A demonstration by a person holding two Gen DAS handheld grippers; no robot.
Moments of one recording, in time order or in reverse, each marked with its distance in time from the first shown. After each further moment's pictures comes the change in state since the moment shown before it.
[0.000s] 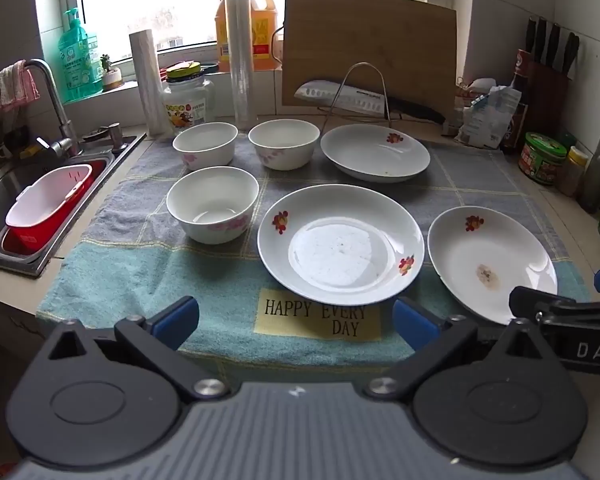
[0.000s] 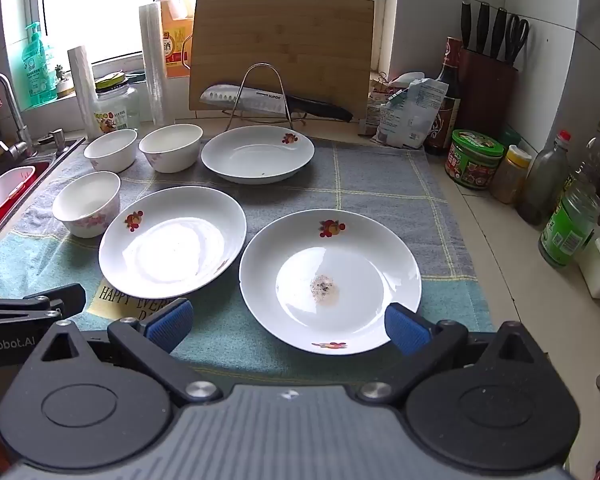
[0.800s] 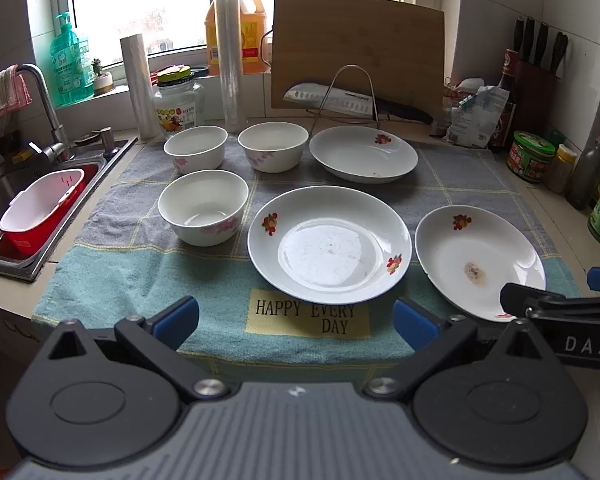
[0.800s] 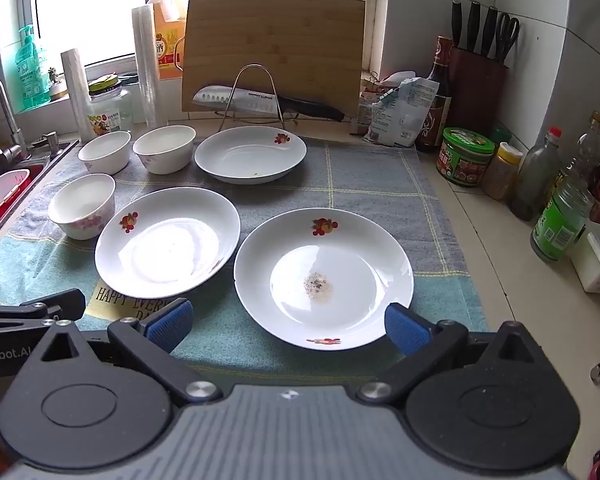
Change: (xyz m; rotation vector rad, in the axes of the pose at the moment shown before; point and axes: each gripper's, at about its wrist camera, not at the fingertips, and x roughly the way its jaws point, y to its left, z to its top) left arm -0.005 0.001 -0.001 -0.002 -0.001 -0.044; right arm -0.006 0.000 0.000 0.016 0.009 -0.015
